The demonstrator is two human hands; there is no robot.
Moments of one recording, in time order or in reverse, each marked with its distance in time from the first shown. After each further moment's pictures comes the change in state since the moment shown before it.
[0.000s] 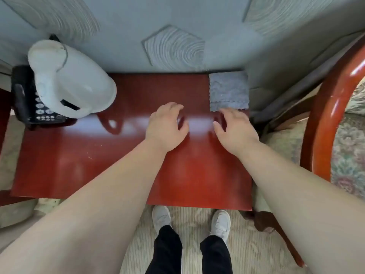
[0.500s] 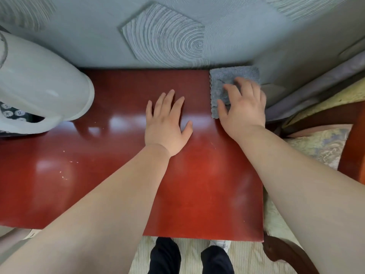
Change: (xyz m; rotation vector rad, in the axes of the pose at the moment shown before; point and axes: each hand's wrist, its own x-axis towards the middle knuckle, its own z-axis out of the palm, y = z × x) left_hand 0.048 -0.012 0.067 0.181 -0.017 -0.039; right_hand 0.099 0.027 0.031 -0.165 0.407 -0.064
